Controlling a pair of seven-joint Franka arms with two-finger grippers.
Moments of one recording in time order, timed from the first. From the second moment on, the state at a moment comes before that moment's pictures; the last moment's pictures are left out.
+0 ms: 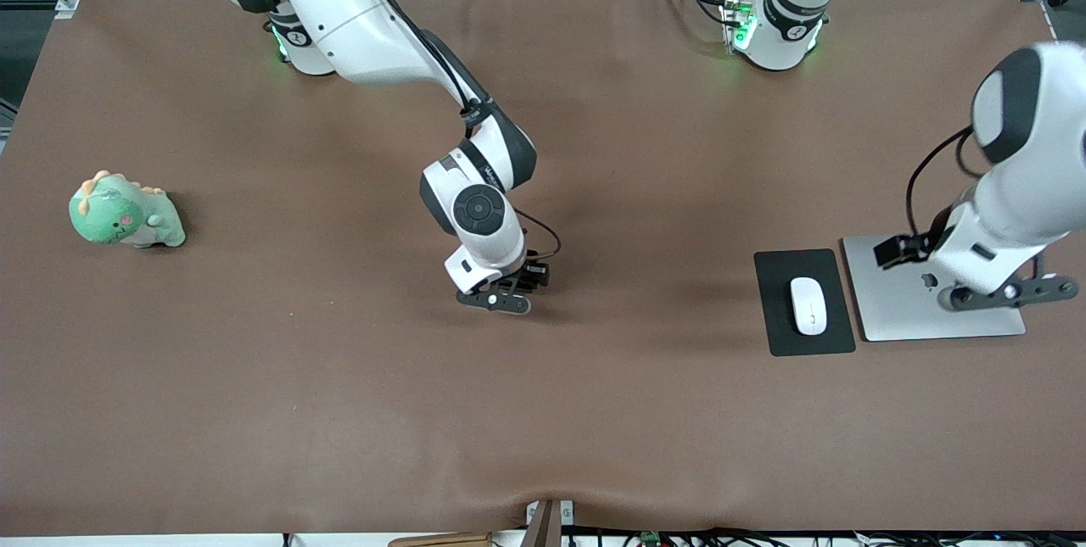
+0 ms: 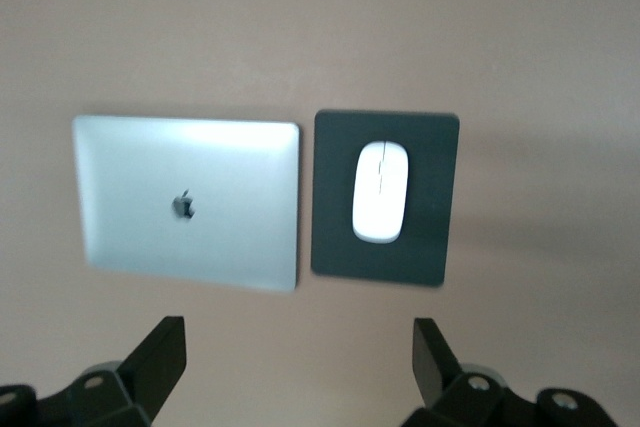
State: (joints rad) left arm 0.02 0.22 -0.13 -1.55 0.18 1.70 -0.21; right arm 0.69 0.81 -0.06 -1.40 0.08 2.24 0.76
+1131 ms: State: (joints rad) left arm 0.01 -0.10 -0.14 -1.60 0.00 1.47 -0.16; right arm 0.12 0.49 -0.10 -1.66 0.06 1.98 -0.09
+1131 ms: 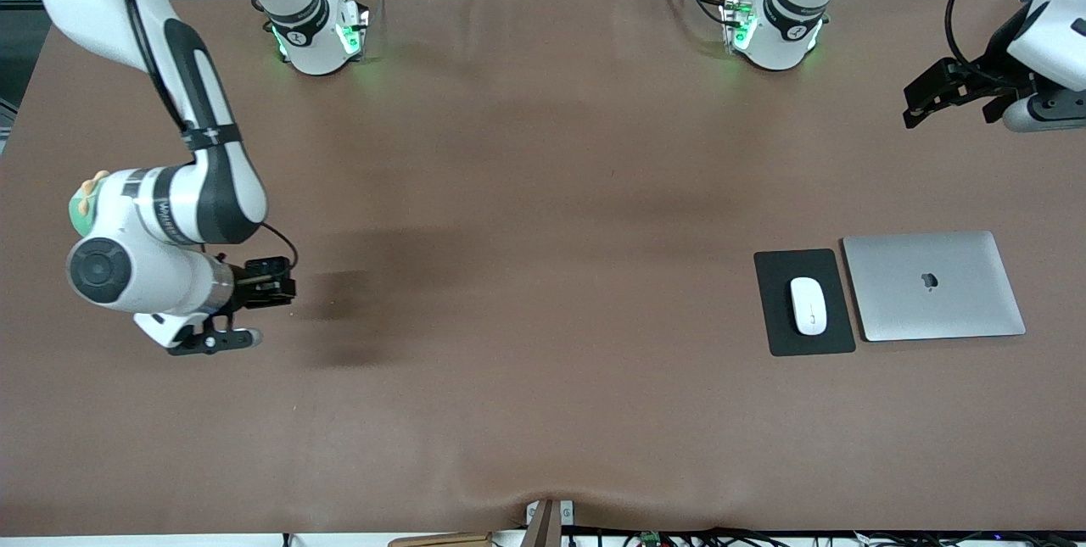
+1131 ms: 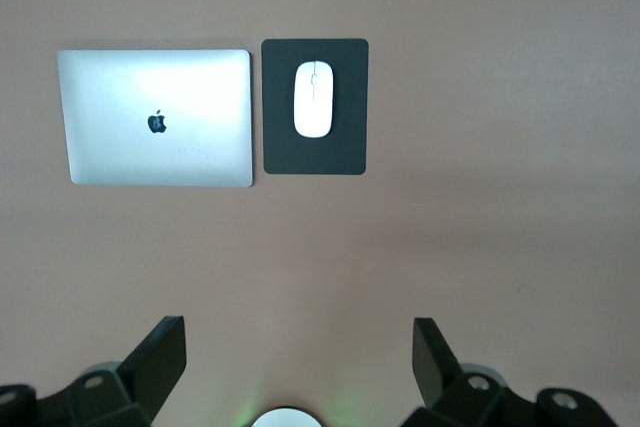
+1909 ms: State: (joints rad) left arm 0.01 -0.11 -0.13 -1.61 0.03 1.47 -0.16; right arm -0.13 0.52 -0.10 -1.85 0.02 2.33 -0.23
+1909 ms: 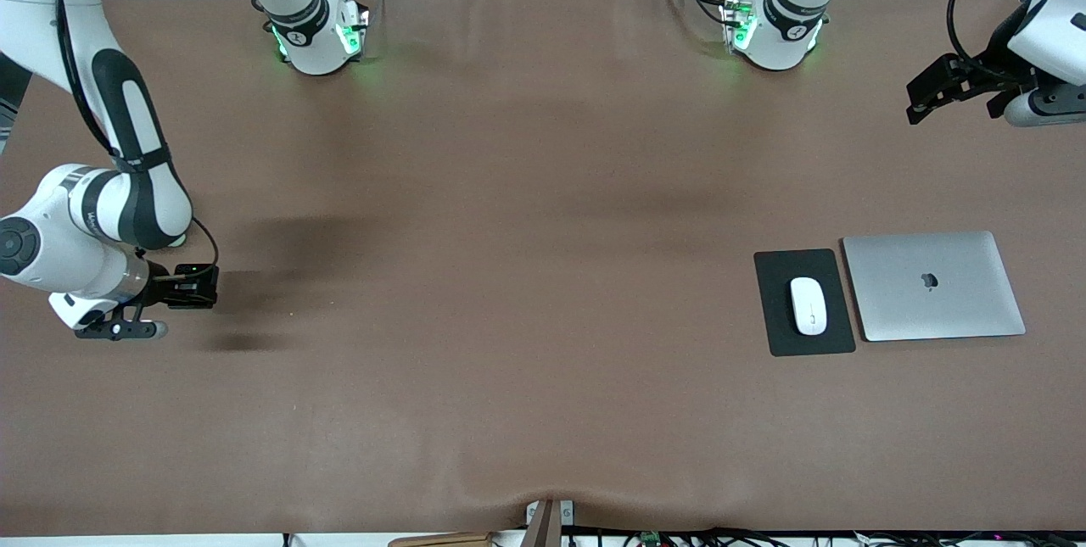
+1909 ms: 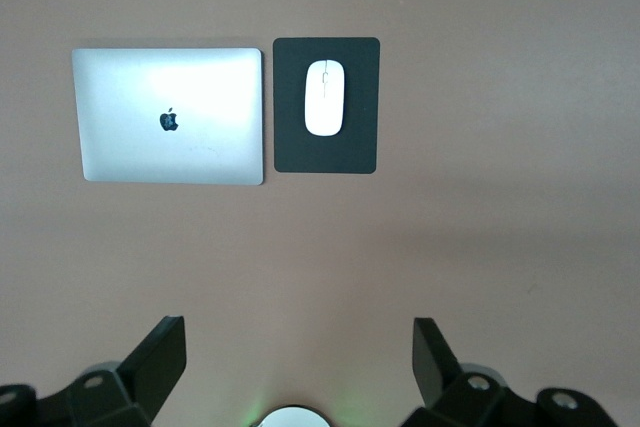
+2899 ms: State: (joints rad) left arm 0.02 -0.07 -0.12 -1.60 0.03 1.48 -0.16; right arm -0.14 0.54 -0.08 -1.86 0.02 2.28 -0.25
